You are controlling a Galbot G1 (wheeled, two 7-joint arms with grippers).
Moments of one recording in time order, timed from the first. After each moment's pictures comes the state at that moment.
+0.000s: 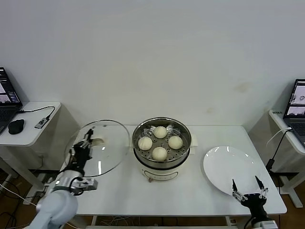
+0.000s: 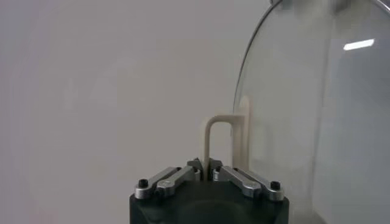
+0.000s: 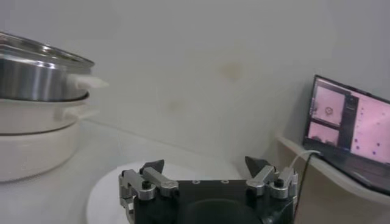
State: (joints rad) left arm 1.24 -0.94 -0.36 -2.04 0.92 0.33 0.02; right arm -1.65 1.44 0.88 1.90 -0.03 0.17 -0.16
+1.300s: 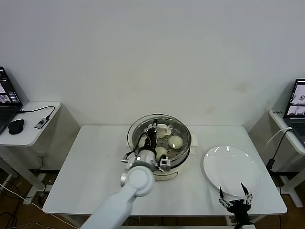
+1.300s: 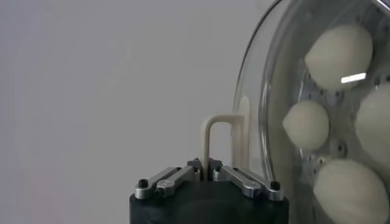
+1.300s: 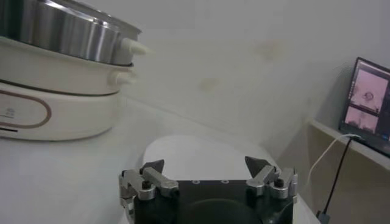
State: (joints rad) left arm 0.77 -1.36 0.16 -1.77 1.36 0.54 0.33; right arm -1.64 1.51 0.81 1.83 -0.17 0.20 -0.12
